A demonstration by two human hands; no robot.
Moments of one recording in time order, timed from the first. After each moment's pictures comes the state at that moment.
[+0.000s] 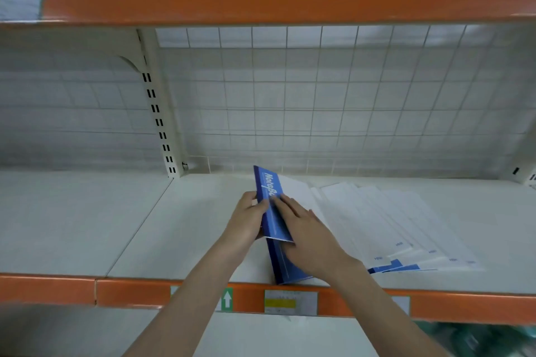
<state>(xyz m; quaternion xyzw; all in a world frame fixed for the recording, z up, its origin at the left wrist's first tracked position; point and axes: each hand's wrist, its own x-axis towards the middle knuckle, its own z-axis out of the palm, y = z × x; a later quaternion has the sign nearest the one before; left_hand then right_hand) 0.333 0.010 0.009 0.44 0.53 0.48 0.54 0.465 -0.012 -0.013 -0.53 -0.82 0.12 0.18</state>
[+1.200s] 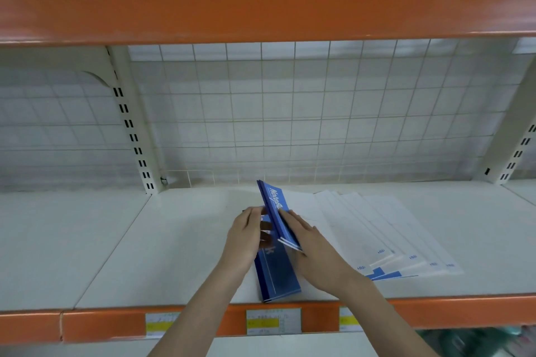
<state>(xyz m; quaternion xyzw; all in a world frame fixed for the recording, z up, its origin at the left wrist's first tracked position) 0.359 0.011 -0.003 0.49 0.55 0.47 0.49 0.503 -0.015 -0.015 -0.54 -0.78 0.21 0.22</state>
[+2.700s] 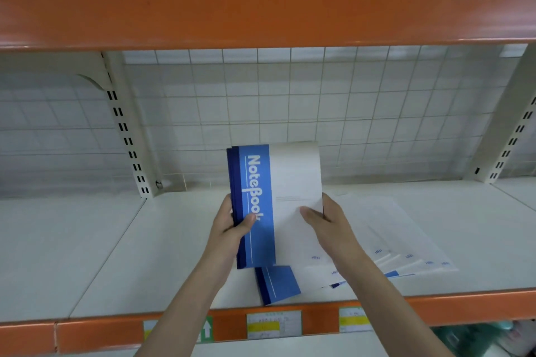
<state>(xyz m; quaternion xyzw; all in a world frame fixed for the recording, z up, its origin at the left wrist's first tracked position) 0.330 0.014 -0.003 0.53 0.40 0.55 0.51 0.510 -0.008 0.014 -0.56 -0.54 0.37 0.51</state>
